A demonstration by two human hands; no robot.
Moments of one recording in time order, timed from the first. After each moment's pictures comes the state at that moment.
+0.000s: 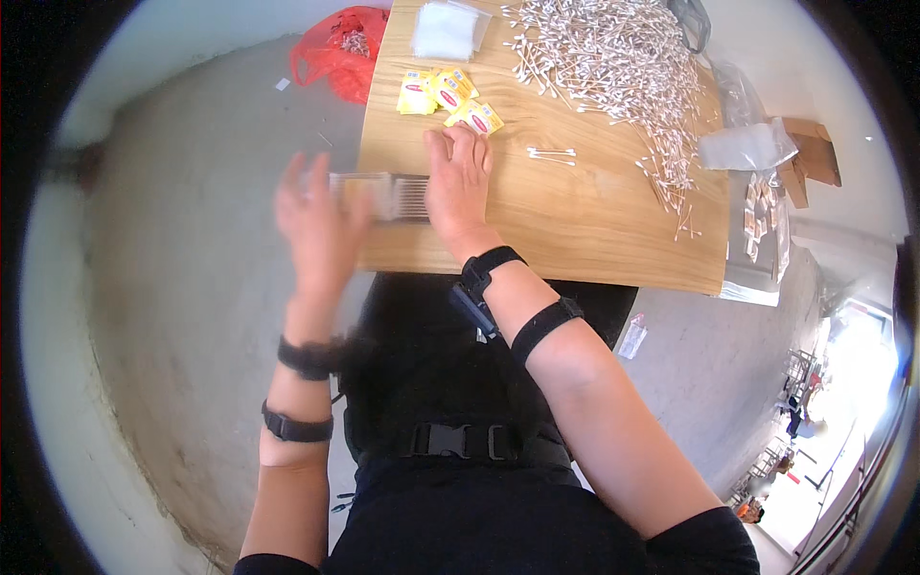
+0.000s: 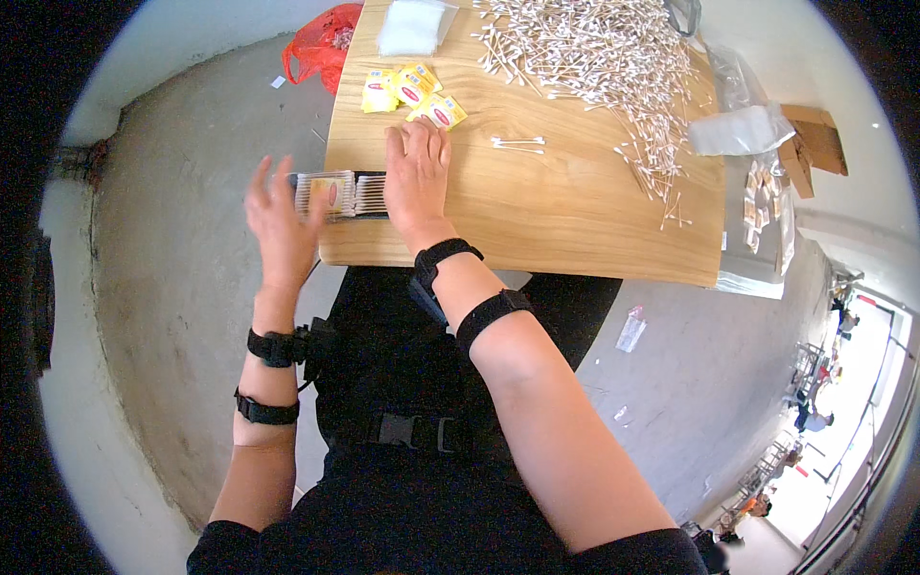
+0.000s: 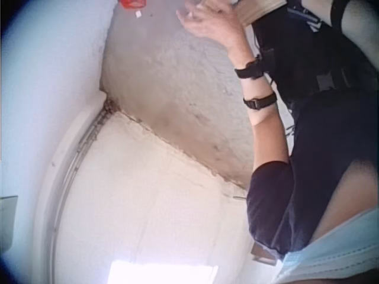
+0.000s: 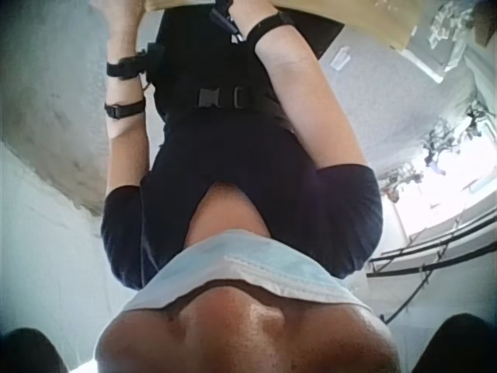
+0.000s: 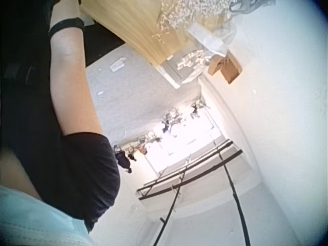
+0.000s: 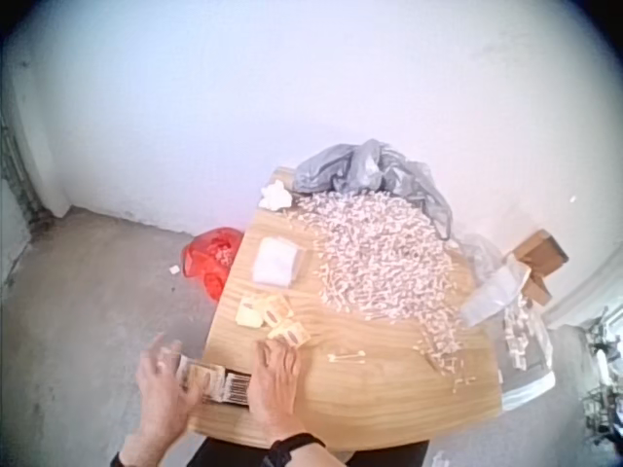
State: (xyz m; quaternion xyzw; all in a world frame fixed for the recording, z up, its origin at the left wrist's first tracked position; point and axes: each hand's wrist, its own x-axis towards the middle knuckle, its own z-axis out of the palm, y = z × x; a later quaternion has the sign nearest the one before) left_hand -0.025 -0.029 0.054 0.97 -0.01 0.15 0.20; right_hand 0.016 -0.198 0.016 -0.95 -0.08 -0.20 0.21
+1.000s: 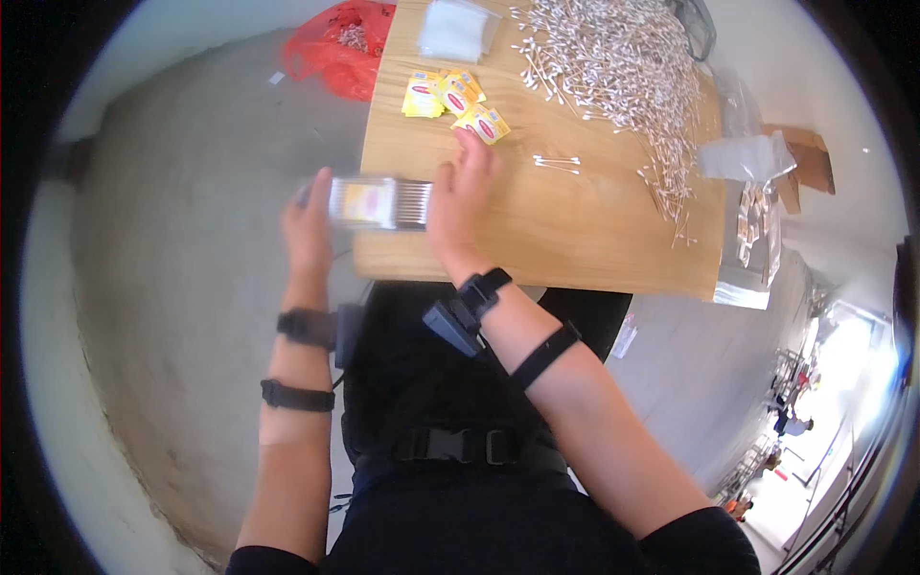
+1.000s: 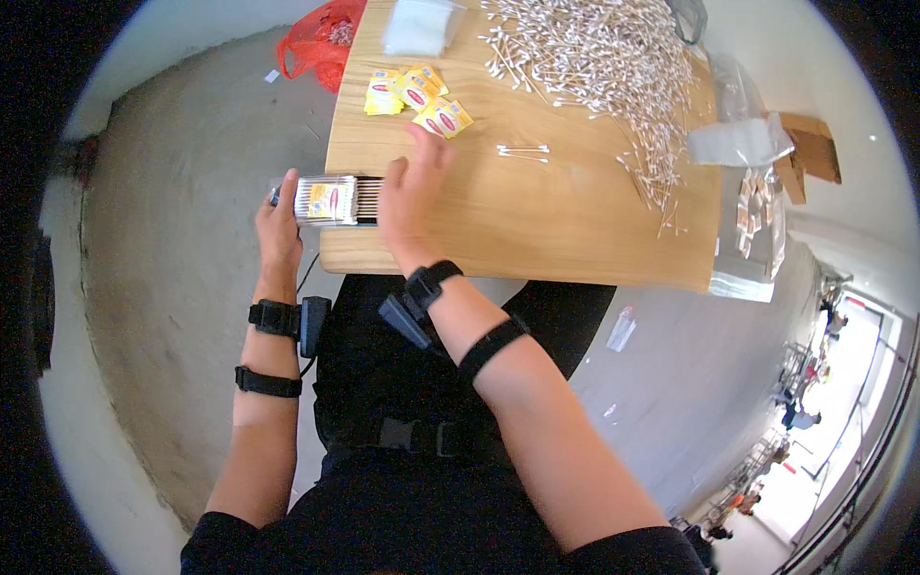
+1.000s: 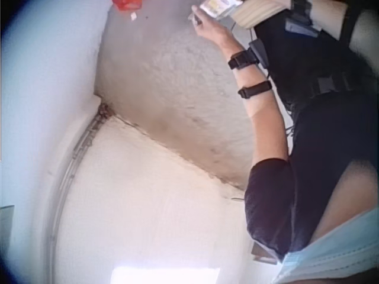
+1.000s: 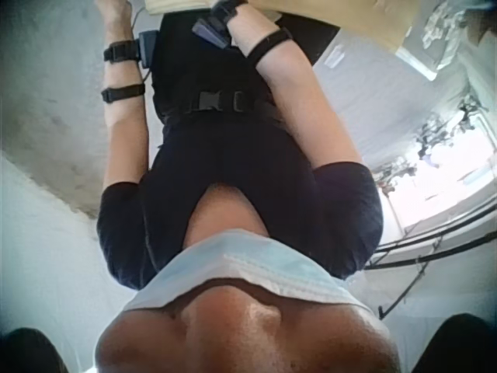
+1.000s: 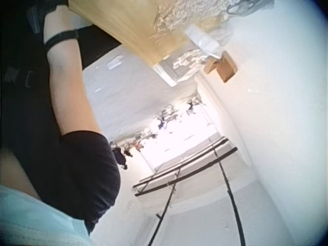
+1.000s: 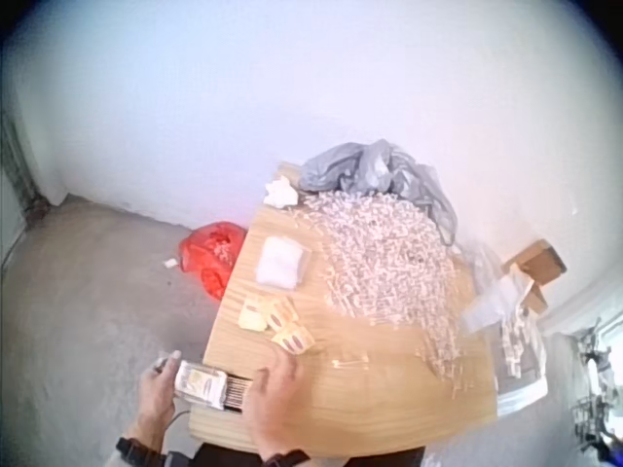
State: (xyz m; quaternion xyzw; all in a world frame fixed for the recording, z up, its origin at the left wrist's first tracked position) left_hand 0.001 0.000 -0.017 0.58 0.30 0.01 0.76; right_hand 0.009 -0.172 0.024 -0.84 0.09 -0.20 0.50
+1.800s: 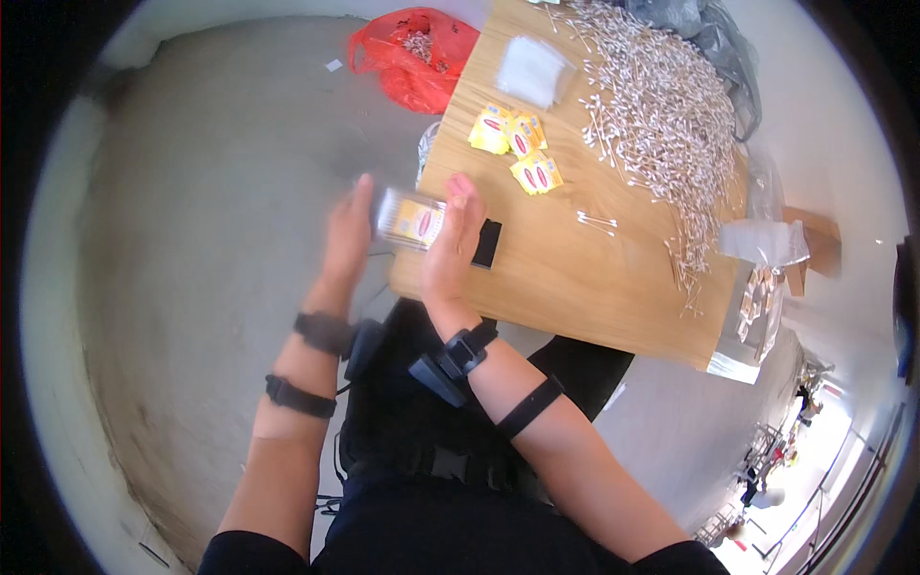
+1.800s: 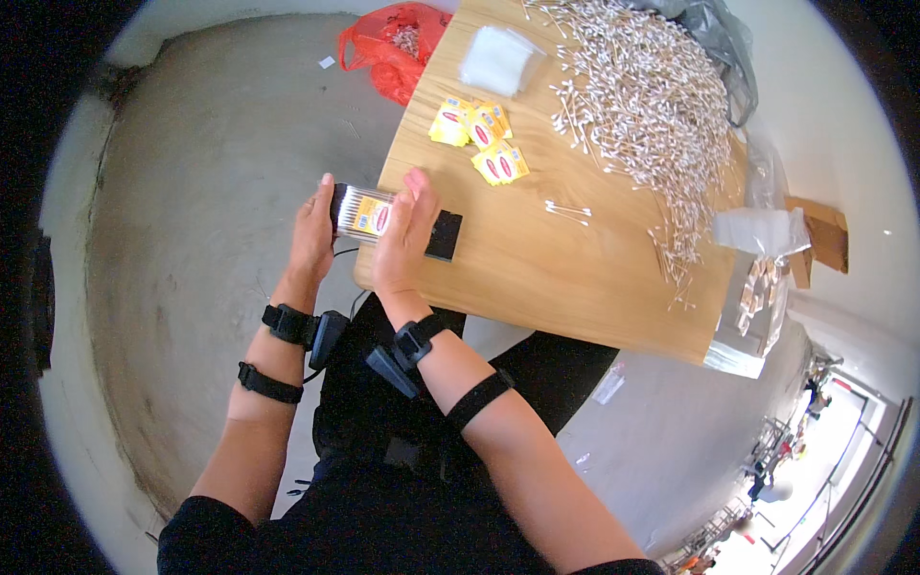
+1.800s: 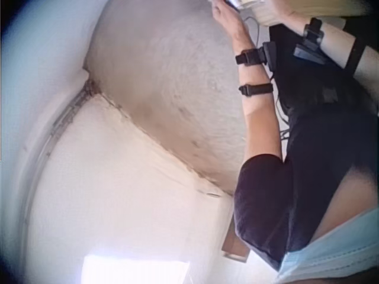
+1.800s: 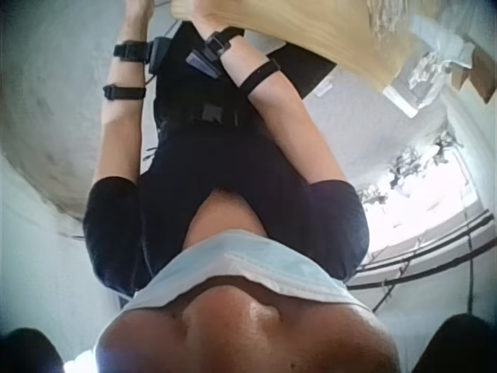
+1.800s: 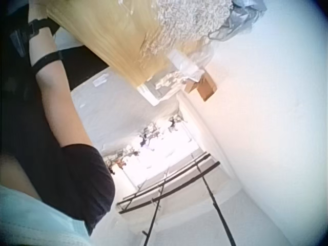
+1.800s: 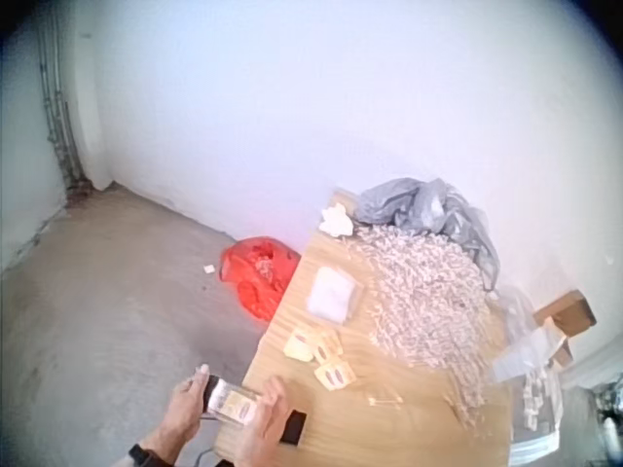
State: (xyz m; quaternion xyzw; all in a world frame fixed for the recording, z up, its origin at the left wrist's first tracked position) left_hand -0.002 0.004 -0.010 0.59 0.32 -0.05 0.74; right_hand -0.010 -0.114 0.027 -0.72 0.10 -0.10 0.68
